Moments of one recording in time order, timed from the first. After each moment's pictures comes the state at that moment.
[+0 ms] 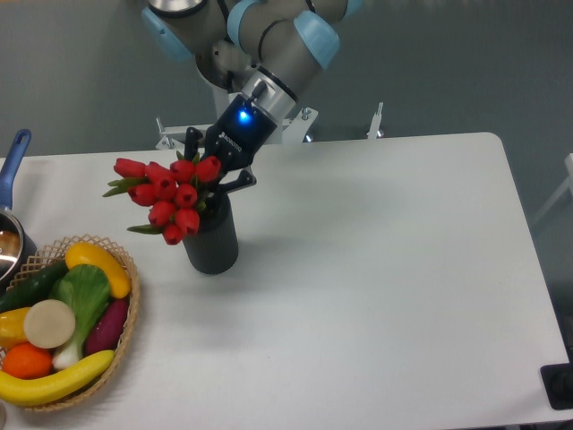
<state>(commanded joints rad) 2.64 -1.41 -2.29 -0.63 0.50 0.97</state>
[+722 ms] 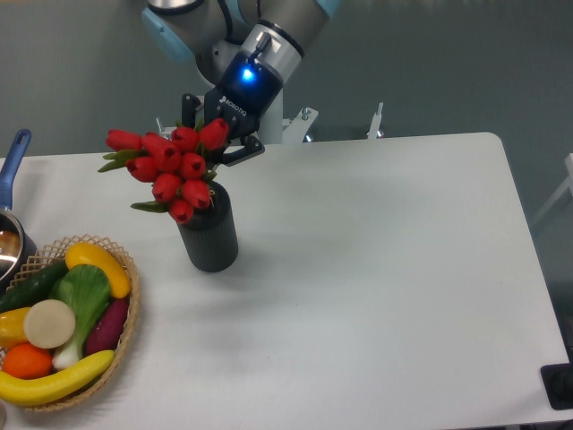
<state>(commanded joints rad) 2.66 -1.40 -2.12 -0.63 0.50 0.80</state>
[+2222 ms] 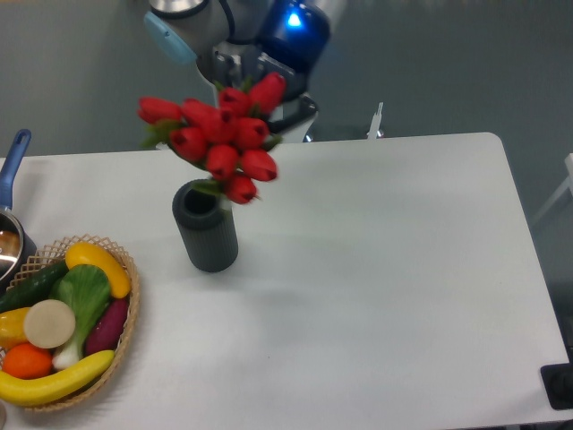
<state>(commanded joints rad) 2.72 -1.51 -1.86 -0.65 0.78 0.74</state>
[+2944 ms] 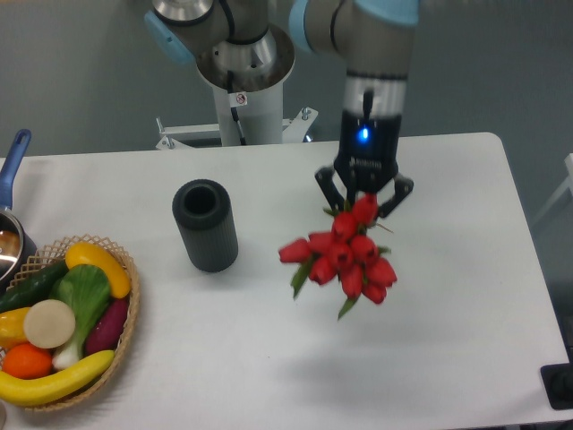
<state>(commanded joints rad) 2.61 -1.79 -1.78 -0.69 1.33 0.96</state>
